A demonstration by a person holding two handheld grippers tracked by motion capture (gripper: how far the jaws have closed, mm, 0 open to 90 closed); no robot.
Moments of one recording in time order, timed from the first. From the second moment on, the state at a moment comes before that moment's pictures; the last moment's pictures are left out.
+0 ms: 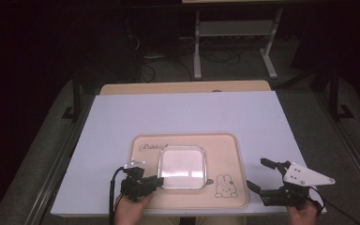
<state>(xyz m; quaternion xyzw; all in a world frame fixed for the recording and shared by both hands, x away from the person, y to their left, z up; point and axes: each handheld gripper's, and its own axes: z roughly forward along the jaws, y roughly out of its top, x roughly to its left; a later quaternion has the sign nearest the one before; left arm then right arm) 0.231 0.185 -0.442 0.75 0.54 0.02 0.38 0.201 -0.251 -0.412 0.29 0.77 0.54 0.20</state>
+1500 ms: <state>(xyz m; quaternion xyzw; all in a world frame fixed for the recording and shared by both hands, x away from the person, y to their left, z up) 0.244 0.220 -0.413 0.76 0.46 0.10 0.44 0.205 -0.253 -0.419 0.31 0.78 0.51 0.19</state>
